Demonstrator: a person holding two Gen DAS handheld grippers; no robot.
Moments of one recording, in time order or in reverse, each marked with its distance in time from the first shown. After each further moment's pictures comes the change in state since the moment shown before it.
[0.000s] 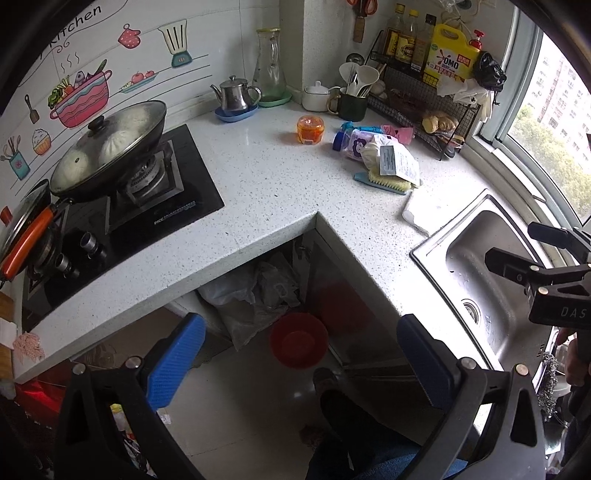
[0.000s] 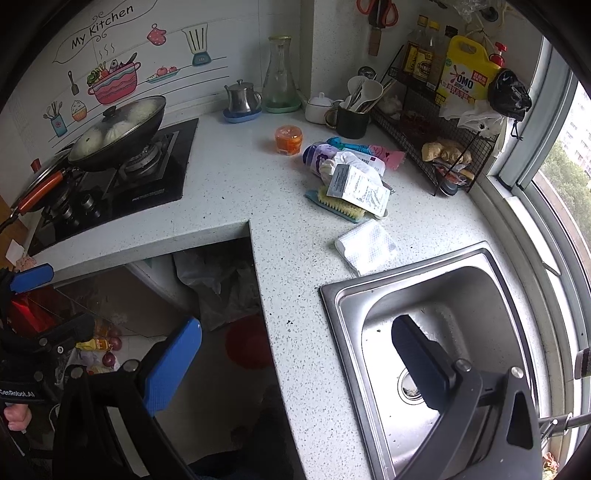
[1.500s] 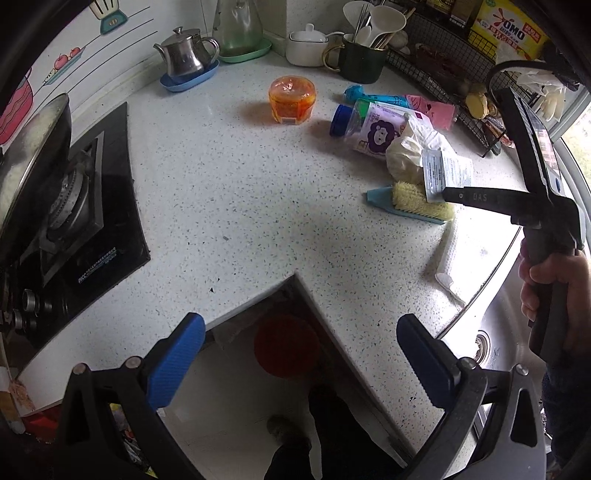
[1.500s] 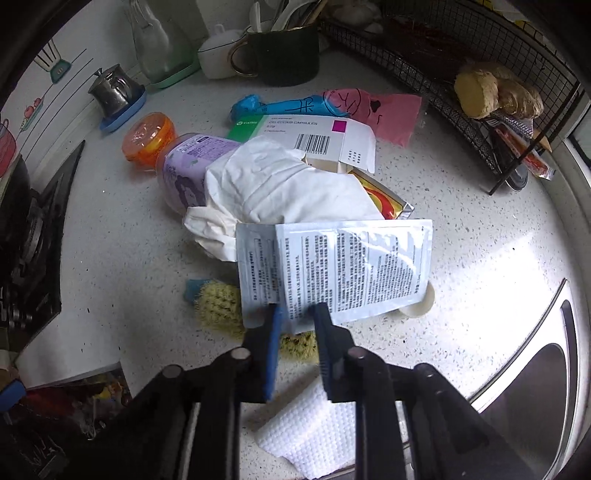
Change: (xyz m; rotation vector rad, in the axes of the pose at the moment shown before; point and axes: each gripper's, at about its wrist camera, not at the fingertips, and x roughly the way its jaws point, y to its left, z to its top) left arm 0.174 -0.028 0.142 0.003 0.226 -0.017; right arm 0.232 -0.127 0.141 0.217 0.243 0.040
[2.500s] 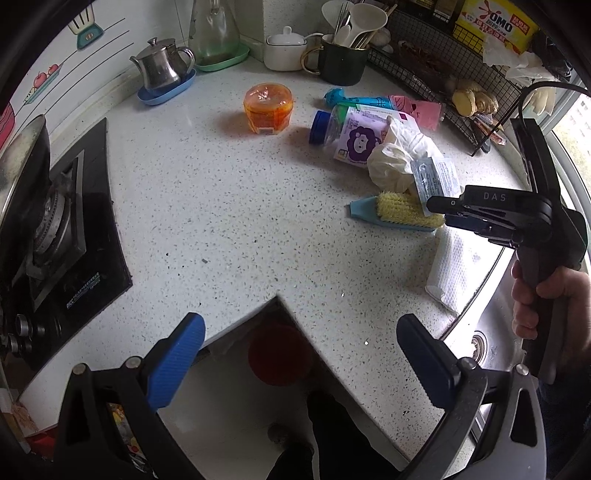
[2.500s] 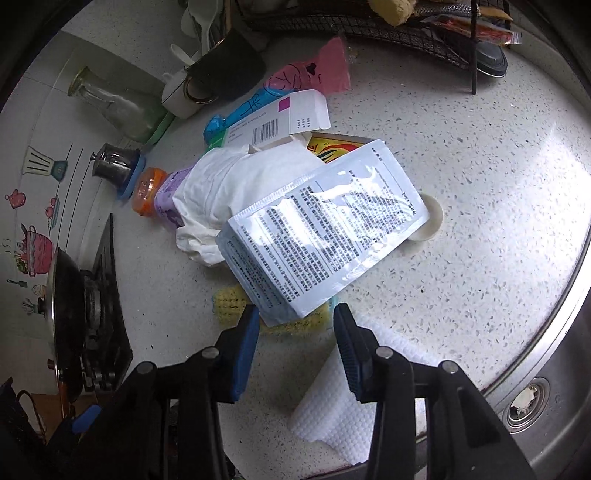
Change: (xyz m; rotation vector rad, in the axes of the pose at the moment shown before) left arm 0.012 -0.013 0.018 0.053 -0.010 -0.027; right arm 0.006 -0.056 -0.020 0.358 0.024 0.318
